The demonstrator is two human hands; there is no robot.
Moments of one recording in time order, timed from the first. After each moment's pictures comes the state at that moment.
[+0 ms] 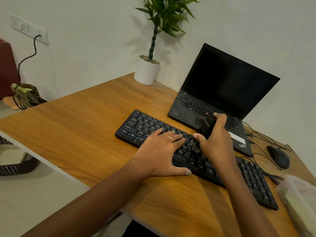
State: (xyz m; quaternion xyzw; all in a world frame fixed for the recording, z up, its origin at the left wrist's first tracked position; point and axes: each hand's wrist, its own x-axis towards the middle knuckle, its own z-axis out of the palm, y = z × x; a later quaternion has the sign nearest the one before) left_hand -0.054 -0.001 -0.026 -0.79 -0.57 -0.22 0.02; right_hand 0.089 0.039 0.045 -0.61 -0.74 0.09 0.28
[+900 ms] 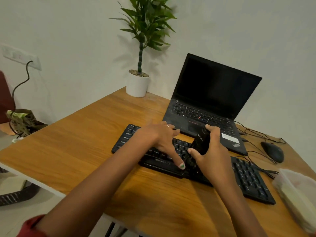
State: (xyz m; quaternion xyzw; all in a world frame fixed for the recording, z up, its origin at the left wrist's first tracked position) left_hand -0.068 0.039 0.059 -0.79 -0.60 0.04 -0.12; right_hand 0.103 0.012 0.039 -0.59 -0.74 0.08 0.32
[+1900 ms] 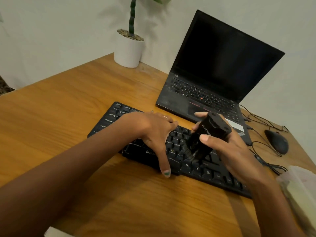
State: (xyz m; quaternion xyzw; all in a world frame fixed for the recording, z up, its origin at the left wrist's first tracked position) left_hand -0.071 0.070 0.034 -0.83 -0.52 0.11 -0.17; right_hand 0.138 0.052 0.047 -0.39 -0.73 0.48 0.29
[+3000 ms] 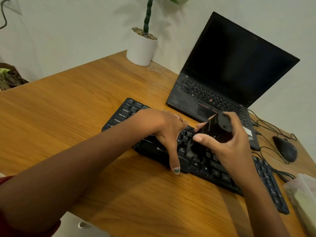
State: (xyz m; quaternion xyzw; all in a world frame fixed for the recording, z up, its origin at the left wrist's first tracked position) left_hand -0.069 0.073 0.032 -0.83 -0.52 0.11 -0.17; right_hand 0.112 0.051 0.035 -0.42 -0.78 0.28 0.37
